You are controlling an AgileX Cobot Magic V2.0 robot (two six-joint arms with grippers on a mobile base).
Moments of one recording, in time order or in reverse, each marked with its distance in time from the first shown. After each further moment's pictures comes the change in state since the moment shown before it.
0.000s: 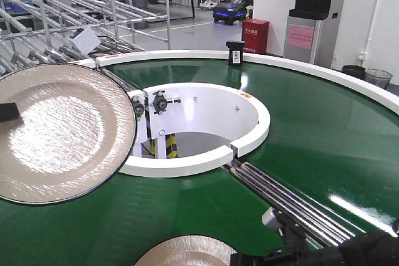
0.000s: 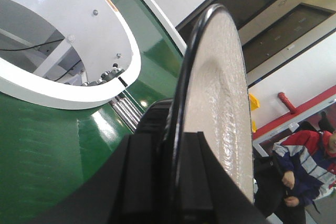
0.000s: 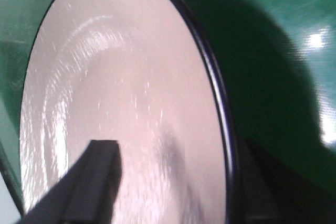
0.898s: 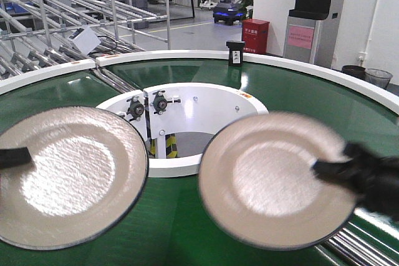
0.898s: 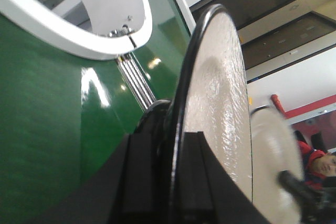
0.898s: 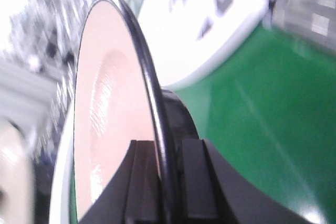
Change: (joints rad) left arm -0.032 -0.085 0.276 -0.022 -0.027 -0.020; right arm -0.400 -0.573 0.009 0.042 0.071 0.140
